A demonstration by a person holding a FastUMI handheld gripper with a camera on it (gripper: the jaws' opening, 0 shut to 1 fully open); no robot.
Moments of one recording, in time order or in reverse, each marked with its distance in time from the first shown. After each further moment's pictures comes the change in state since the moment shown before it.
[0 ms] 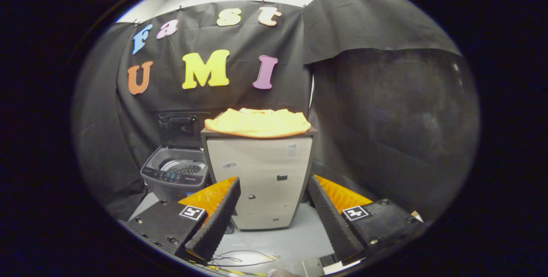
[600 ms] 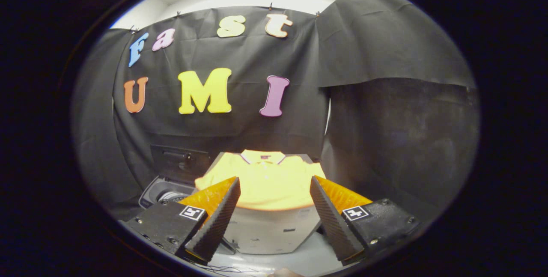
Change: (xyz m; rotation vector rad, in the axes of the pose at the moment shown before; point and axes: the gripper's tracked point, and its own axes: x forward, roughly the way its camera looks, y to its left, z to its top) arm 0.141 0.029 0.173 -0.029 -0.089 0.072
